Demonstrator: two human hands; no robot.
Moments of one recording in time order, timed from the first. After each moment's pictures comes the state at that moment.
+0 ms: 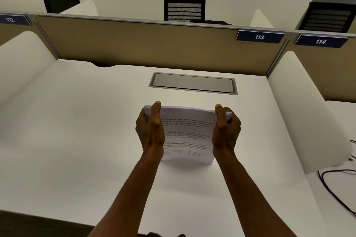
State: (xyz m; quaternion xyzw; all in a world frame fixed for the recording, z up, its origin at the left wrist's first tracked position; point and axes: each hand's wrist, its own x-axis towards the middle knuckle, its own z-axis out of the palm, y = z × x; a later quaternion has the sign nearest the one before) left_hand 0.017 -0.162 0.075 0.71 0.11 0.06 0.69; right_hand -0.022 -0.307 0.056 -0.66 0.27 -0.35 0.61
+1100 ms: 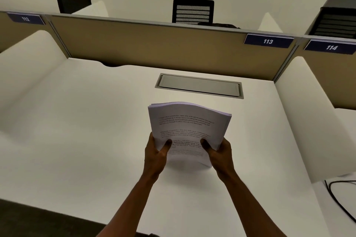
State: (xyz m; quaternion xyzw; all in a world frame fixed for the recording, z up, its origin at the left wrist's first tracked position) left_hand 0.002 -0.128 -0.034 0.73 0.01 -0.04 0.68; right_hand -0.046 -0.319 -0.029 -0.70 0.18 -0.13 0.68
